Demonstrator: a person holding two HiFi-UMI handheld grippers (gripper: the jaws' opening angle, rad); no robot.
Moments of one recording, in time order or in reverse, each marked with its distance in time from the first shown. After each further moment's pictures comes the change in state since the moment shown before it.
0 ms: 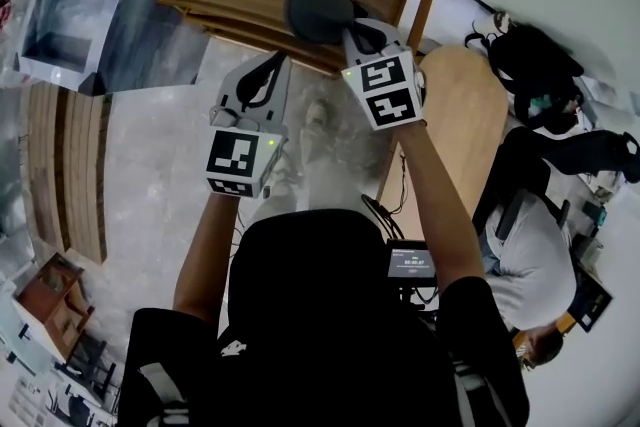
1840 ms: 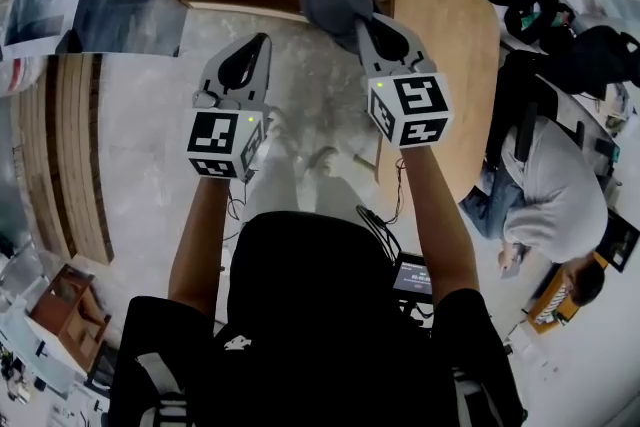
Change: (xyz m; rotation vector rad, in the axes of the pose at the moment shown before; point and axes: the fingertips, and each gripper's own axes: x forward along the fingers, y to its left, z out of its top) left arm -0.123 -0.119 -0.074 -0.028 0.044 -0.102; right arm -0.205 0.080 -0.104 0.296 -0.239 -0.154
